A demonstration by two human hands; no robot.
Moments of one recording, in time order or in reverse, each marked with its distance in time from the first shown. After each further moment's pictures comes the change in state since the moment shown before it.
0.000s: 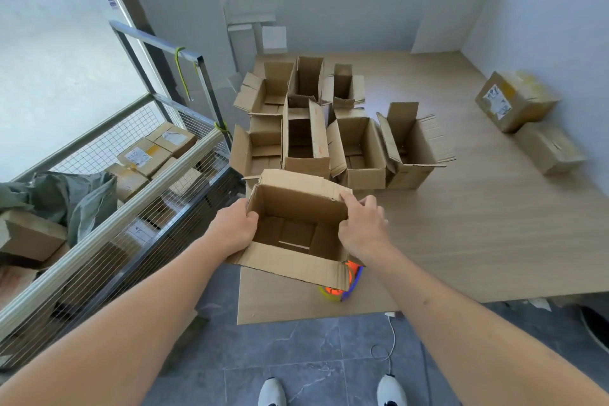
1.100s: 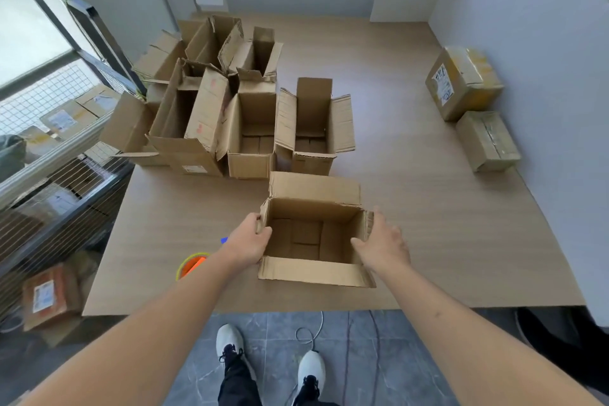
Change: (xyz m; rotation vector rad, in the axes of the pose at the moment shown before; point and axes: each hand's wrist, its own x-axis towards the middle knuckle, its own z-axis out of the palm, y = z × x) left_hand 0.005 0.235 0.262 -0.368 -0.173 -0.207; right_hand 0.090 0.343 -0.077 -0.005 -0.155 0.291
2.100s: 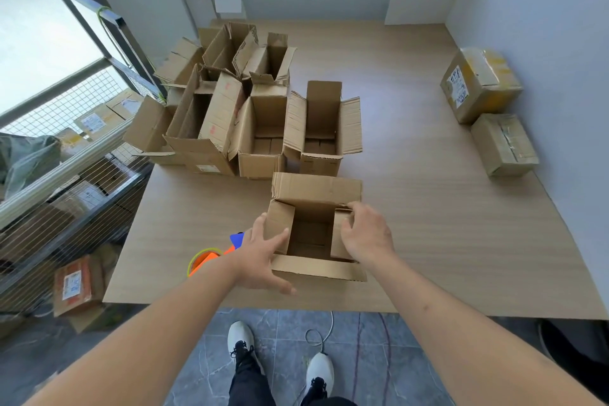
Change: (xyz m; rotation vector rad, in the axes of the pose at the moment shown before) left_hand -0.039 -0.001 -0.001 0.598 -0.293 0.202; right_hand -0.007 -0.034 -0.009 0.113 0.055 -0.313
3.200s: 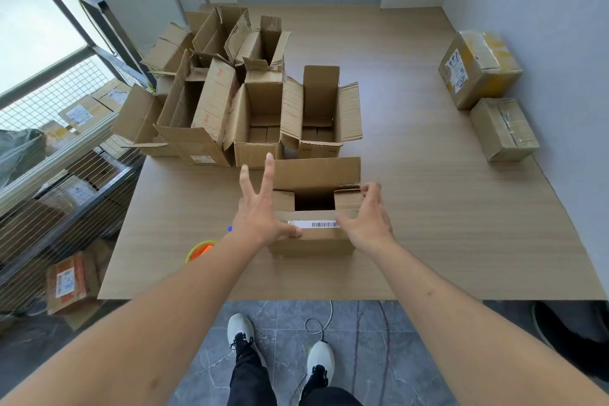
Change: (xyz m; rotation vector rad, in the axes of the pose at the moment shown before) left_hand 0.031 0.027 -0.023 -0.132 0.551 -0.071; right_hand -0.002 0.007 0.012 0.230 0.008 0.100
